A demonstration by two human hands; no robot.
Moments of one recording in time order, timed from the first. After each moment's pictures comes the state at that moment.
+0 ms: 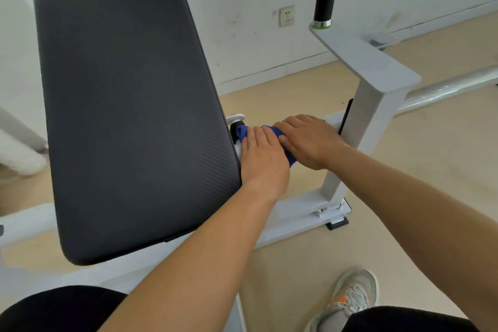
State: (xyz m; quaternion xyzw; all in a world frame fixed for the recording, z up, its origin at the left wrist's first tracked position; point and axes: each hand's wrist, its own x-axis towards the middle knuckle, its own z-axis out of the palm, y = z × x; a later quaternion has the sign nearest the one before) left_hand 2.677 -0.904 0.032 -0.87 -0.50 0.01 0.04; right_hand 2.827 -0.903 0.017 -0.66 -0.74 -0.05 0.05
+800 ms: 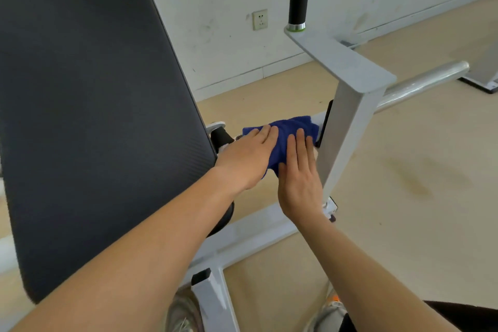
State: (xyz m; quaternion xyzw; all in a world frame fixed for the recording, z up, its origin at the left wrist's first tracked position) left_hand 2.668 -0.853 0.040 -0.96 -0.27 0.05 -0.01; right_hand 2.762 -0.955 -0.057 -0.79 -0.50 -0.06 0.36
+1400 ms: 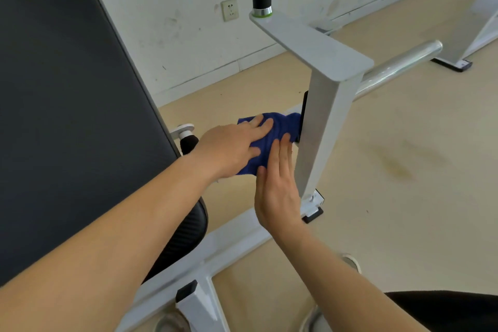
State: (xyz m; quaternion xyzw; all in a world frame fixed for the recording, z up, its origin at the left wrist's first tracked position) left_hand 2.696 -0.829 0.044 -0.98 -0.20 0.04 -0.05; right_hand 2.744 -0.956 -0.064 -0.76 -0.45 0.01 0.48
